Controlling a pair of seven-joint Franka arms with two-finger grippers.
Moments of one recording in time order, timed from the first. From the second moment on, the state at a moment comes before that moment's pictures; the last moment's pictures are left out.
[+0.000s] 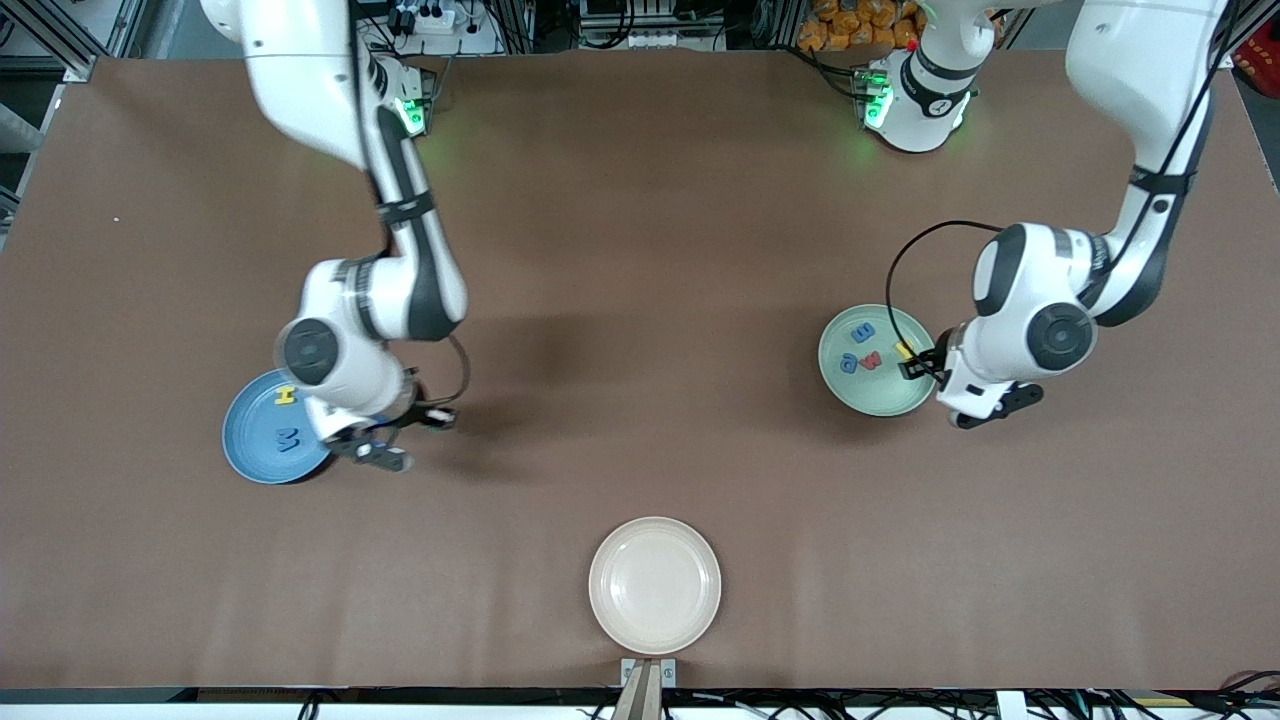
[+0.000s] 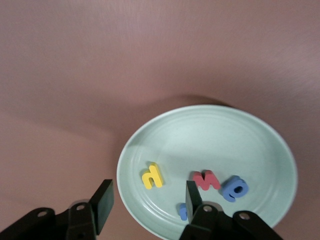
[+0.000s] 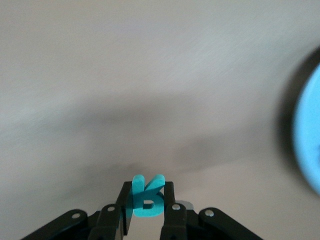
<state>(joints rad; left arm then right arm) 0.02 0.35 -0.18 -2.00 0.06 2.12 -0.53 0.76 0.63 -0.61 -1.79 0.50 2.24 0.15</state>
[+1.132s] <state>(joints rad) 0.10 0.08 -0.16 -1.77 0.01 1.92 -0.24 0.59 0.63 -0.71 -1.76 0.45 2.14 -0.33</state>
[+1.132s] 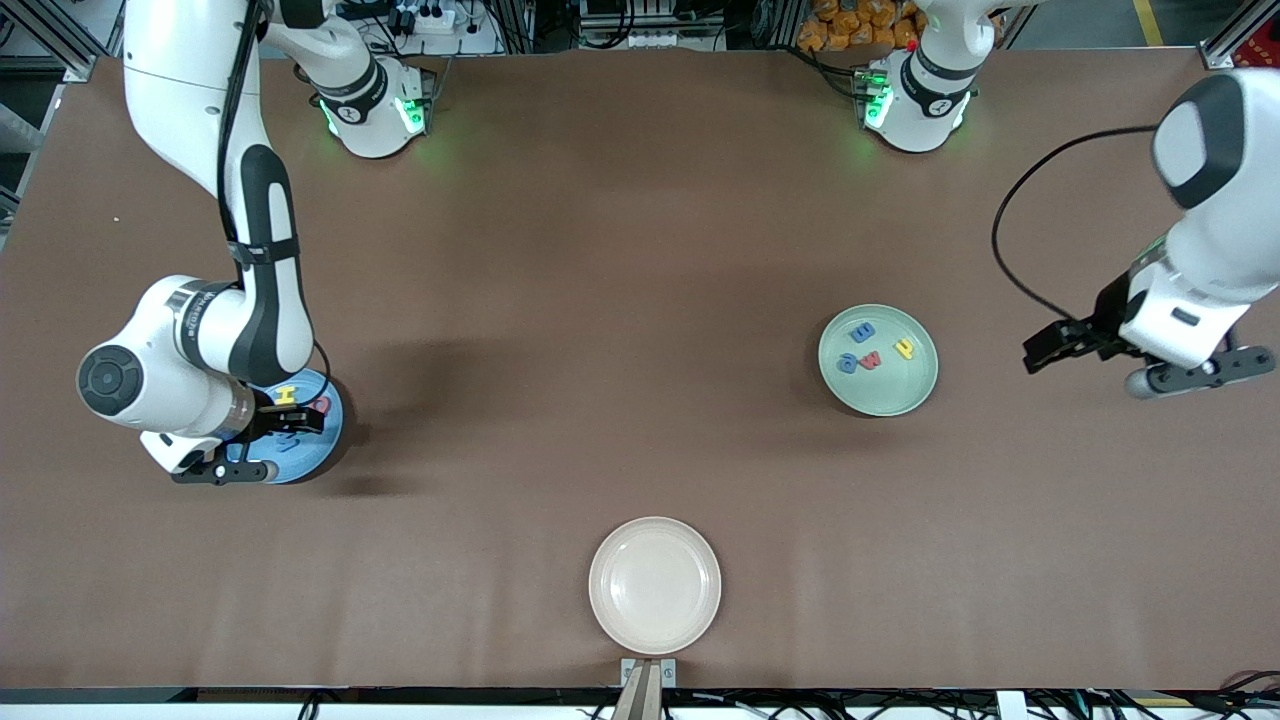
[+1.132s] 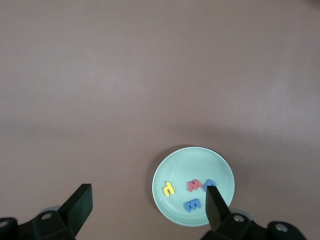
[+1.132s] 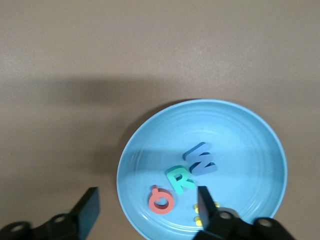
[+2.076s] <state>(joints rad) 0.10 0.00 -0.13 -1.54 0.00 1.58 -0.14 0.41 0.54 -0.51 -1.72 0.35 2.10 -0.30</state>
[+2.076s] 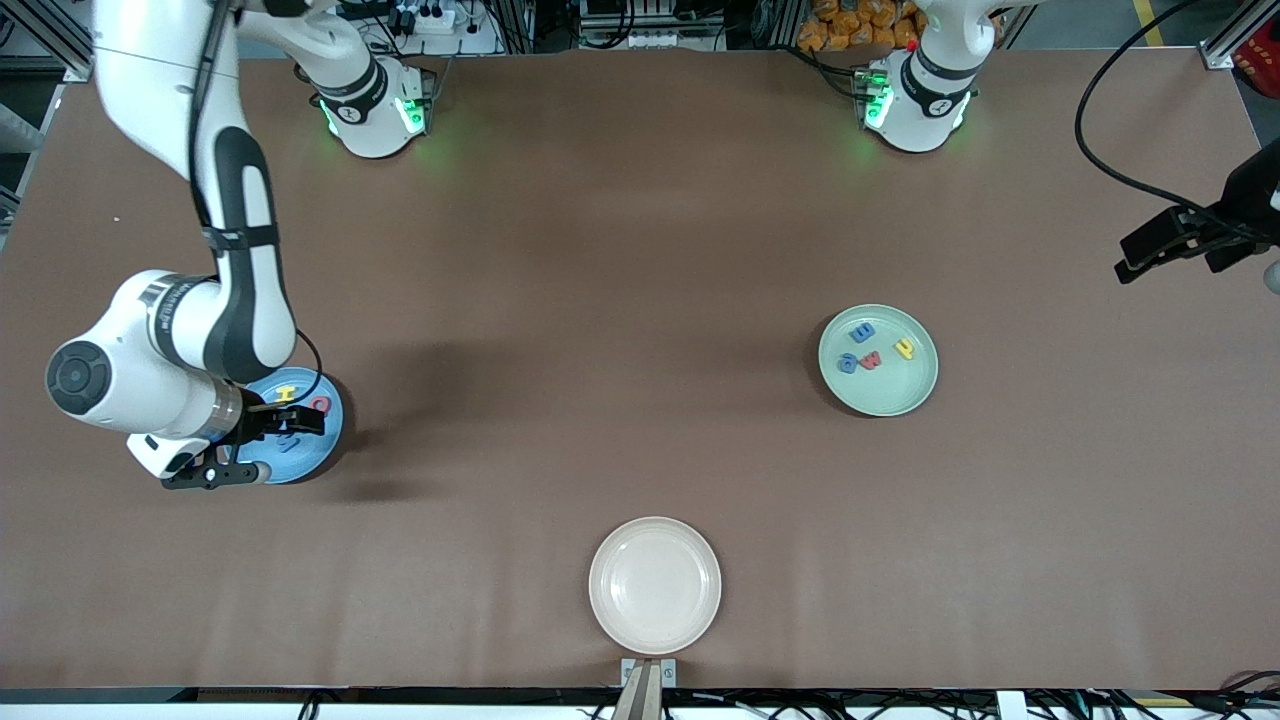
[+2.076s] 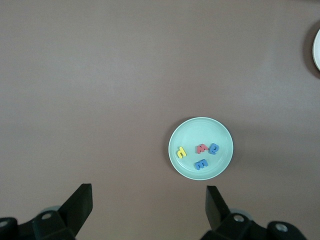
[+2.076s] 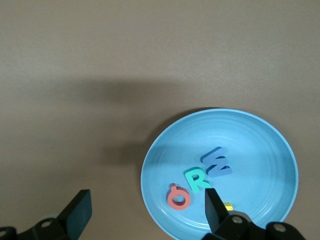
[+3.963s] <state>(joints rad) 0.10 -0.01 -0.14 -1.52 0.00 1.55 -0.12 0.07 -0.05 -0.05 -1.50 -0.02 1.55 -0.04</state>
